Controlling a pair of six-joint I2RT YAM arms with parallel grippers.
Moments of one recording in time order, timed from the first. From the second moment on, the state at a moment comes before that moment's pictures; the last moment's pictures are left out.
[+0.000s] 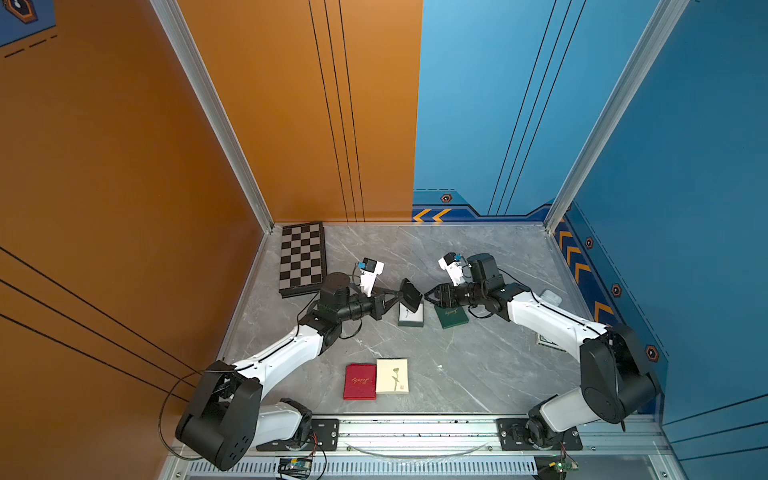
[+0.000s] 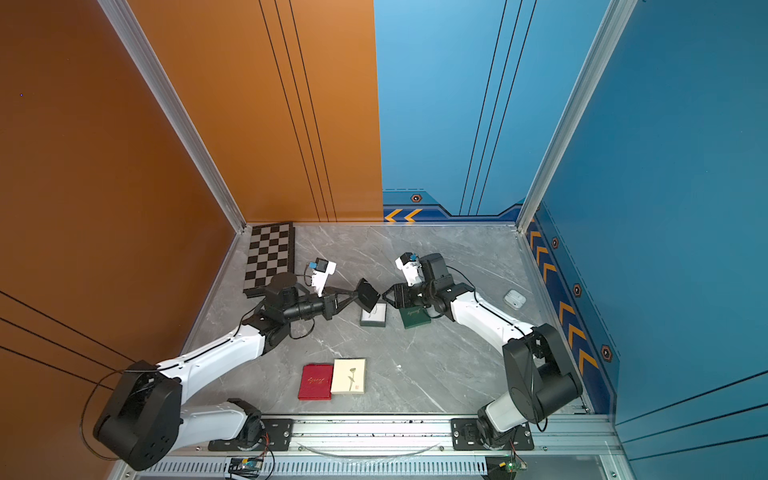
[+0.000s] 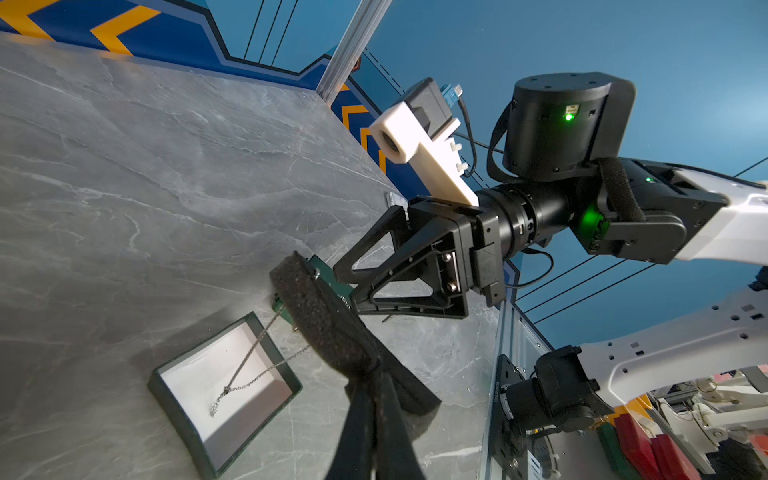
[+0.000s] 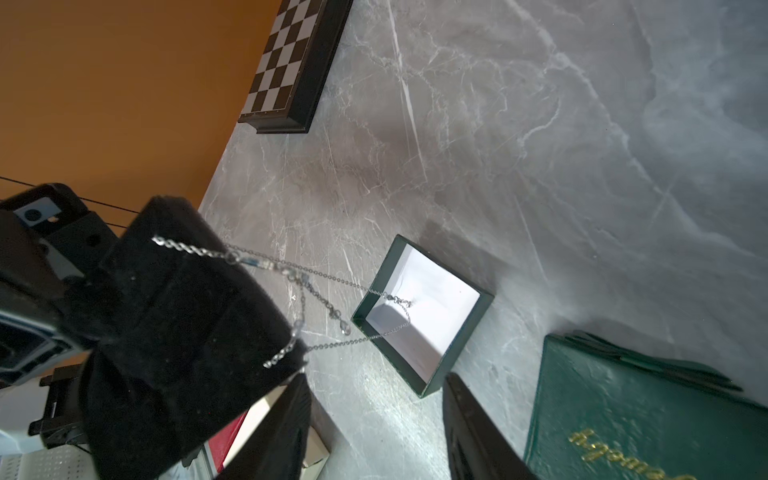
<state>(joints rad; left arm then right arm) -0.44 1.27 0.63 0.37 0.66 -0.50 0.45 1.52 0.95 -0.16 -0.54 0.33</state>
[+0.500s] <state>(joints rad) -0.44 1.18 0.63 0.38 0.60 -0.53 0.53 1.57 0.90 0.12 -0.53 0.41</state>
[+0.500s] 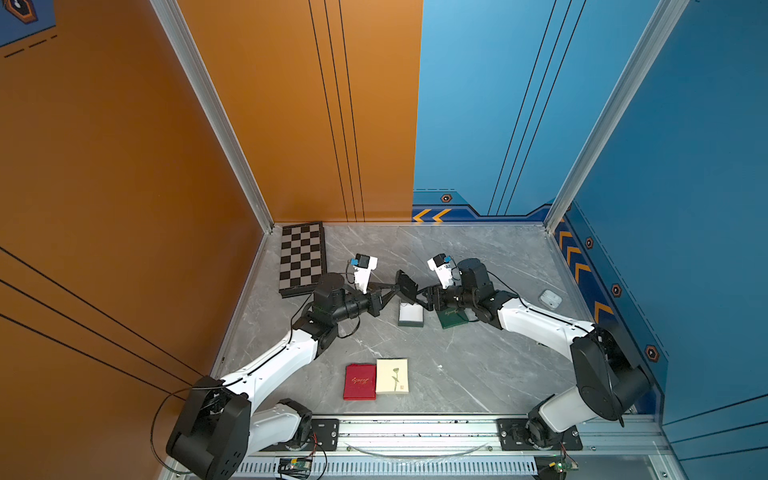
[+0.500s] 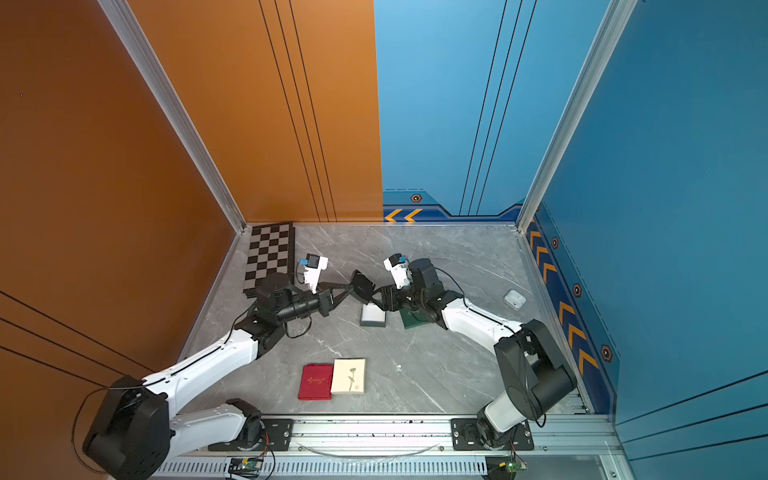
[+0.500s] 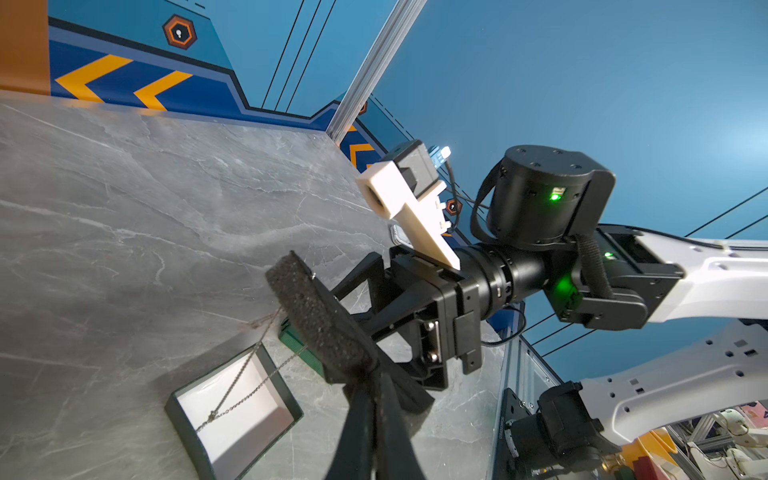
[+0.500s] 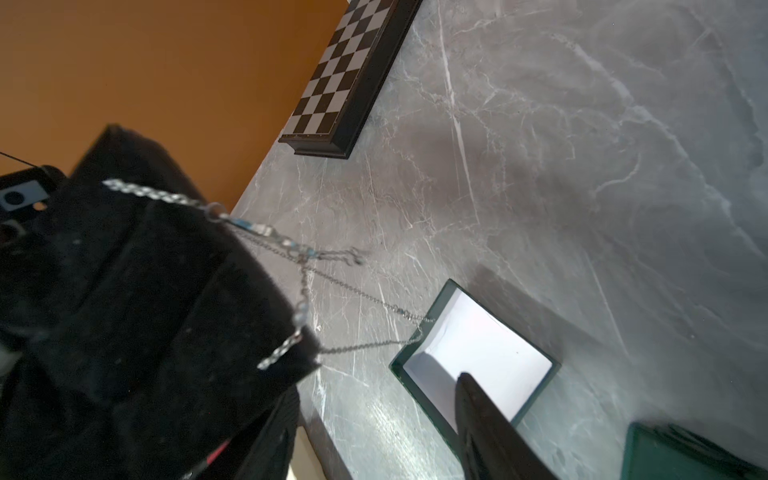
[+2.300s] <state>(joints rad) -0.45 1.11 0.59 0.44 0.61 -0.59 0.46 1.65 1.09 0.39 -0.51 0.54</state>
